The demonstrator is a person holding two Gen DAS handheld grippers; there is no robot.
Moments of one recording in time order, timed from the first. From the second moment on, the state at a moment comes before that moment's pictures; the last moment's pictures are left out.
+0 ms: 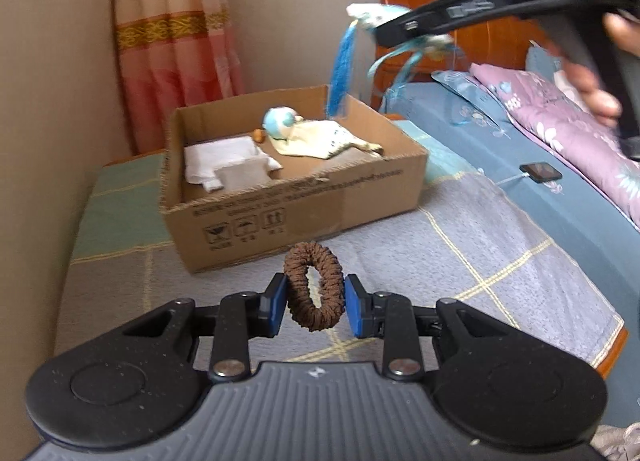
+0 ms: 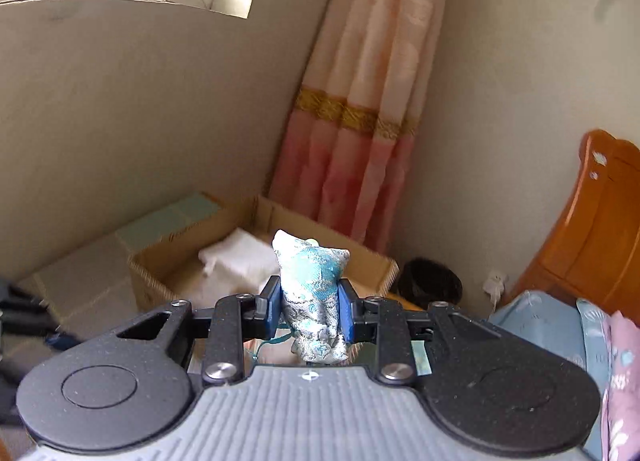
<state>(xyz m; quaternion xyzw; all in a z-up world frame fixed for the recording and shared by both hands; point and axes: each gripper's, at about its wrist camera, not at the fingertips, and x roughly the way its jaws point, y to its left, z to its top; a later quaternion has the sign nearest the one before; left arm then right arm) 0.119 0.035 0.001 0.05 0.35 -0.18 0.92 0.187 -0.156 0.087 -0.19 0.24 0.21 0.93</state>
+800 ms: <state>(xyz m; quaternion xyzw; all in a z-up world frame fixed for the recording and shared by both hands) 0.195 0.059 0.036 0.06 0.32 -0.14 0.94 0.247 -0.127 0.041 -0.13 0.31 0.20 0.92</state>
